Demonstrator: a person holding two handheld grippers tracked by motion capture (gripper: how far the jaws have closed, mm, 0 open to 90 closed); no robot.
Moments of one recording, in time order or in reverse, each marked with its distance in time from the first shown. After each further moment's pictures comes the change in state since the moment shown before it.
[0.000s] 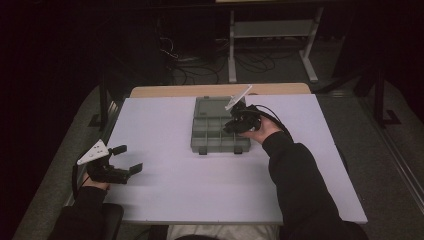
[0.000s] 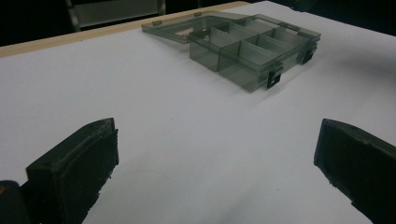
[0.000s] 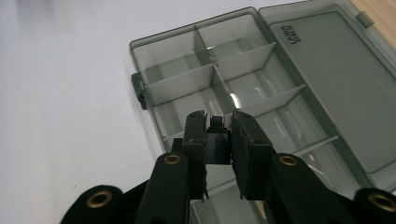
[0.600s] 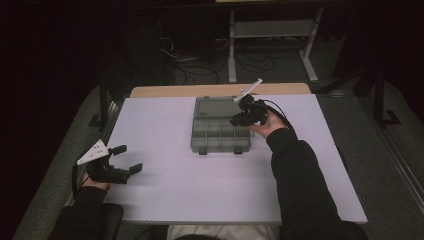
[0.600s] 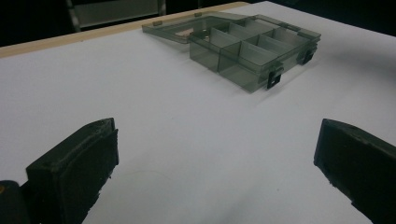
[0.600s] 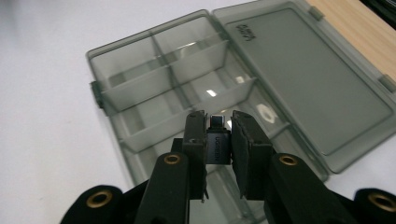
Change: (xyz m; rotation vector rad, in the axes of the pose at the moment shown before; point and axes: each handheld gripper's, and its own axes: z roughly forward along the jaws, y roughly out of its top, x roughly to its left) left arm 0.000 0.000 0.000 -0.002 0.000 -0.001; right arm -0.028 -0.011 -0.006 -0.044 -0.048 0.092
